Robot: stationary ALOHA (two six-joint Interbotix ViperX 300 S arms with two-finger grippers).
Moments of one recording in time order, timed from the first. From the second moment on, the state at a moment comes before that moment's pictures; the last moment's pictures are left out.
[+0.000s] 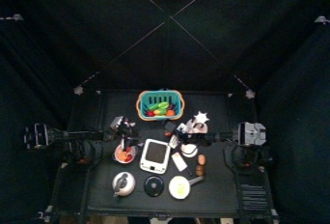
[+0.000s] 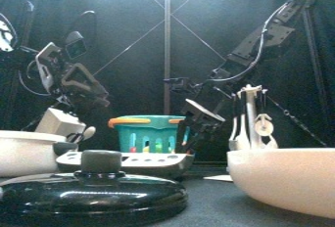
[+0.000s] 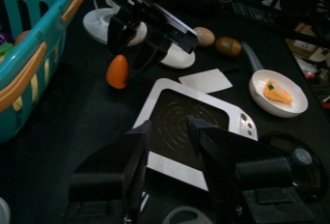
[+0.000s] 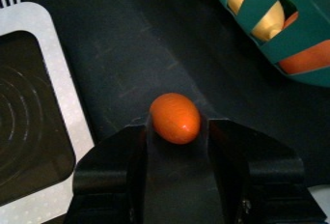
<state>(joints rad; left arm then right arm) 0.37 -0.34 1.21 0.56 -0.63 -0.59 -0.18 0.19 0.58 -1.17 0.27 1.42</state>
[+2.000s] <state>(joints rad) 0.33 -0.40 1.22 0.56 -0.63 -0.59 0.42 0.09 0.68 -0.67 0.12 1.42</state>
